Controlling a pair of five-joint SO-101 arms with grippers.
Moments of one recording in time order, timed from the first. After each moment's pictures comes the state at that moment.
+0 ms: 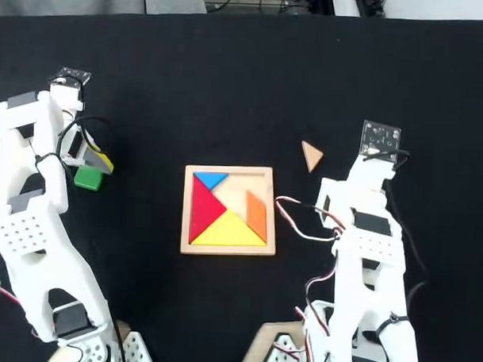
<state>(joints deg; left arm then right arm) -25.7 40.6 -17.0 70.5 -33.5 12.7 -36.5 67.6 31.6 -1.5</state>
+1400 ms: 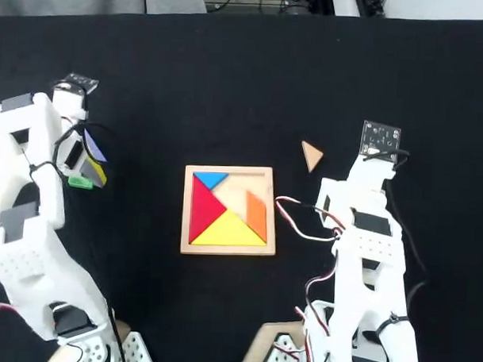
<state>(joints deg) -24.5 21.7 -1.3 75.2 -38.9 12.7 -36.5 67.6 31.6 -1.5</state>
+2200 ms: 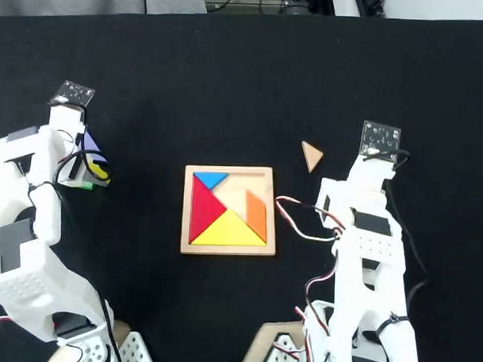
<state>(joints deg) -26.5 13.8 20.2 46.1 -39.2 12.7 -36.5 67.6 31.6 -1.5</state>
